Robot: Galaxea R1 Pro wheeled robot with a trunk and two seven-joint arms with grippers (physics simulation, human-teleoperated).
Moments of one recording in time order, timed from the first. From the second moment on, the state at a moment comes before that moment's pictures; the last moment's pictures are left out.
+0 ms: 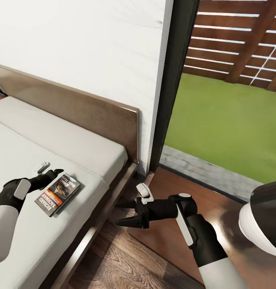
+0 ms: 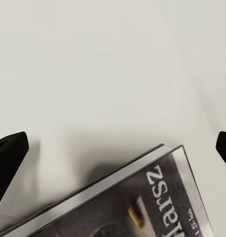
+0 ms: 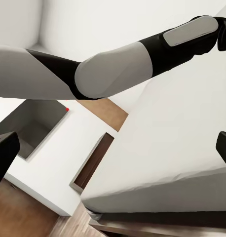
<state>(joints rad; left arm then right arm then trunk) -1.01 0.34 0.43 -0.49 0.37 0.56 -0.22 -0.56 0.11 0.20 -1.33 -0.15 0.72 1.47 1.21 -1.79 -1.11</state>
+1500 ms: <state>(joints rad) -1.01 0.34 0.43 -0.44 0.38 0.51 -0.22 -0.56 0.11 0.20 -1.33 -0.15 0.72 1.47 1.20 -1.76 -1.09</state>
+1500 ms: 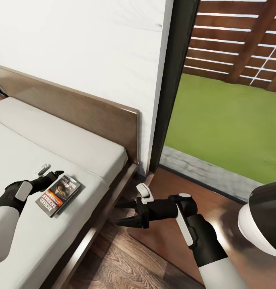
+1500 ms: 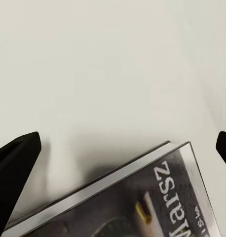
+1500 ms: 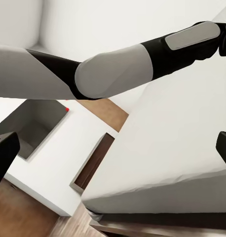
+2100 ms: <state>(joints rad) -1.01 0.34 0.43 -0.44 0.38 0.51 -0.22 -0.56 0.11 0.20 -1.33 -0.15 0.72 1.47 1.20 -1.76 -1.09</state>
